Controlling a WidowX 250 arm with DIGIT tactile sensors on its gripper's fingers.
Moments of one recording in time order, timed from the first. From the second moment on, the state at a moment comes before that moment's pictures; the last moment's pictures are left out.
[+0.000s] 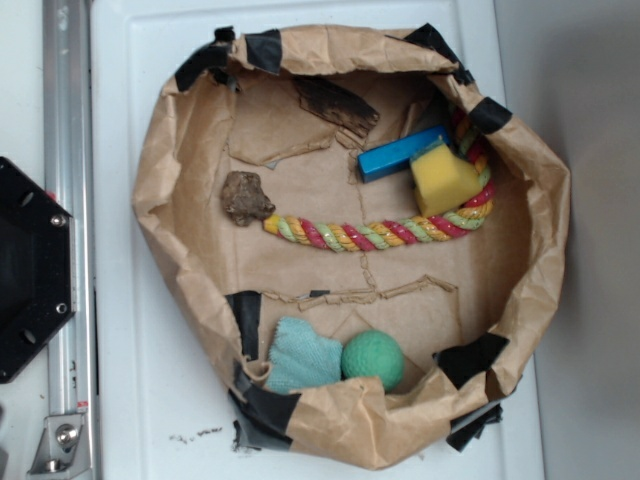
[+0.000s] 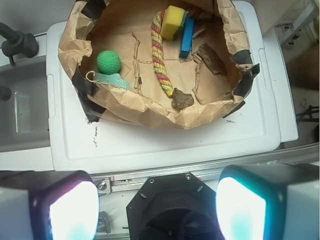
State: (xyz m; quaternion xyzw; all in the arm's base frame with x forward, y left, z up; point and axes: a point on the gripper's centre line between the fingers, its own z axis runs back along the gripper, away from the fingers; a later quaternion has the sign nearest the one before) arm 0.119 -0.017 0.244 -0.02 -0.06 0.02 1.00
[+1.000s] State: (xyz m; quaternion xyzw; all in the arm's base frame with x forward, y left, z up) arm 0.230 -0.006 0.154 -0.04 0.02 0.06 1.00
